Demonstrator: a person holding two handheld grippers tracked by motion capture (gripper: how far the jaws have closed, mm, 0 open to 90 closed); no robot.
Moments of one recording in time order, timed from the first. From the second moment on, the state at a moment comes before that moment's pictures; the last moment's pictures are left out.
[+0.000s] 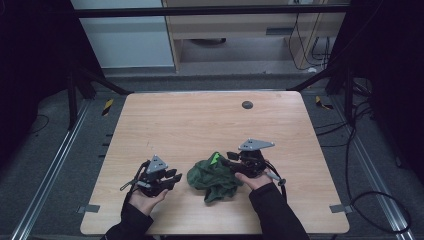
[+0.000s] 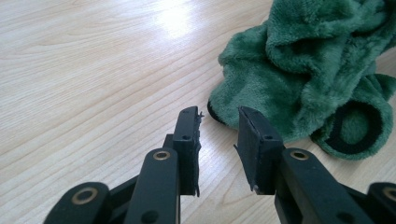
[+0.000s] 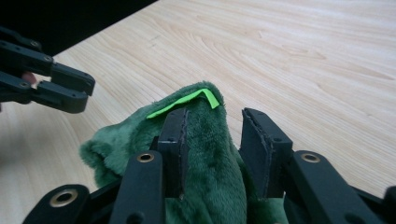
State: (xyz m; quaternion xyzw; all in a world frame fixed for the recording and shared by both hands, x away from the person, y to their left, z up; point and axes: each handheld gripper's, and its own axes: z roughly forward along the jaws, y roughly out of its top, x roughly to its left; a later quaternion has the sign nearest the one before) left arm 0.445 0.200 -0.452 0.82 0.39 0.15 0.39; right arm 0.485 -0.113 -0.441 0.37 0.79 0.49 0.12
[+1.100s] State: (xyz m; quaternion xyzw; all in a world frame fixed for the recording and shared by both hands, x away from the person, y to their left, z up) left arm 0.463 0.165 -0.432 0.83 0.36 0.14 0.42; right arm 0.445 -0.132 -0.447 0.31 0.82 0.48 0.06
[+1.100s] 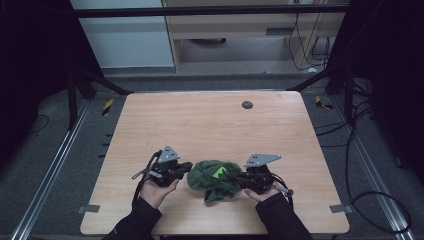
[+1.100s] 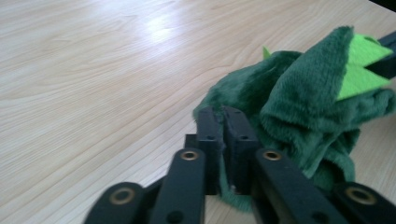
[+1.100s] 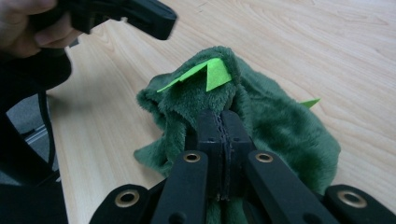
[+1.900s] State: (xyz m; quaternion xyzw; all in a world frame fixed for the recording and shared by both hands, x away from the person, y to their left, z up) left arm 0.444 0.136 -0.447 0.87 0.28 0.06 0.40; right arm 0.430 -0.137 -0.456 0.32 0.82 0.47 0.05
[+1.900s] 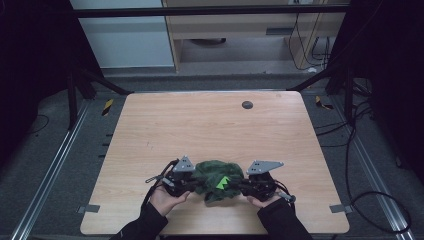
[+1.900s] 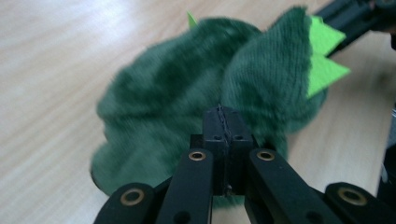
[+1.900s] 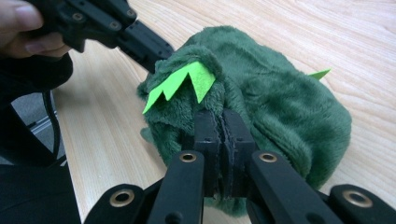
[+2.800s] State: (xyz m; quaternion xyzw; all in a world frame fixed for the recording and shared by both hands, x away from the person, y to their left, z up) left arm 0.435 0.119 -0.451 0.88 0.26 0.06 0.39; right arm 0.417 -0.154 -0.437 0.32 0.80 0.50 0.06
